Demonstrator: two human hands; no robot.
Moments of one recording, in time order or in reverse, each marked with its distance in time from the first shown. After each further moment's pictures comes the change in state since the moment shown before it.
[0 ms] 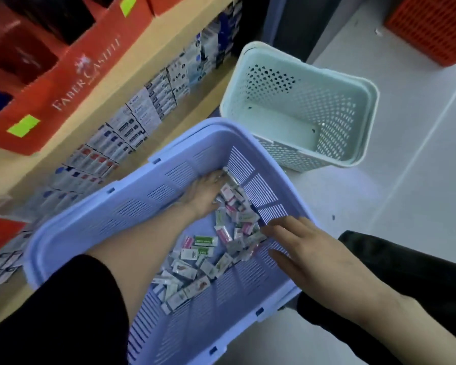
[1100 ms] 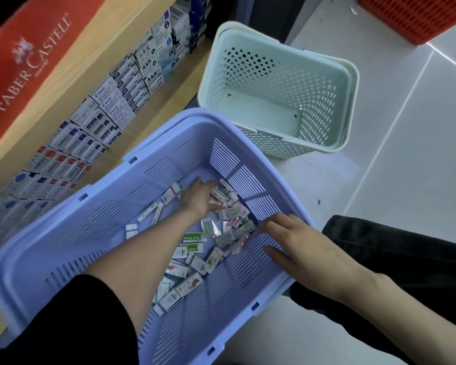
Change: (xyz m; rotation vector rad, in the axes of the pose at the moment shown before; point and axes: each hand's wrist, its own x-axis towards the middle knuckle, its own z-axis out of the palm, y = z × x) left_hand 0.009 0.025 0.023 -0.285 -0.080 -0.256; right_hand 0.002 0.010 0.018 0.113 -0.146 0.164
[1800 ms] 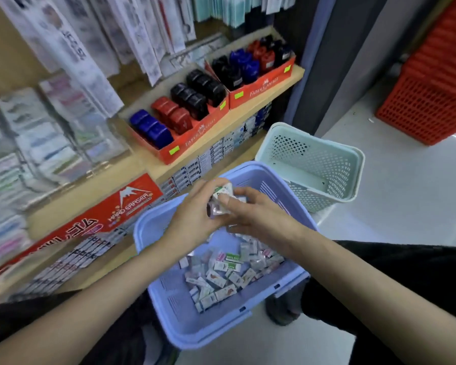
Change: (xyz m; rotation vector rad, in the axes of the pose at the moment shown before) left_hand -0.264 0.048 -0.140 -0.475 0.583 0.259; right_hand -0.011 -0.158 -0.065 1.279 -0.059 0.002
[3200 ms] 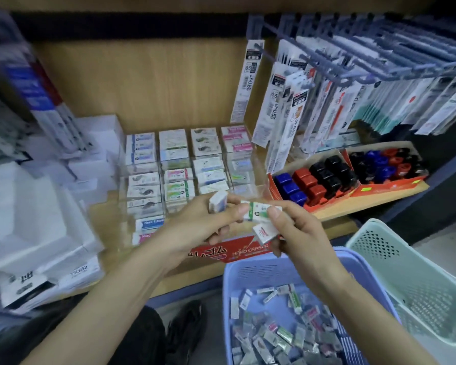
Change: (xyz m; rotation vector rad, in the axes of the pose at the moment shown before) left_hand -0.080 0.006 -0.199 -0.570 0.268 -0.309; right_hand 0.036 -0.064 0.157 -0.261 -0.158 -0.461
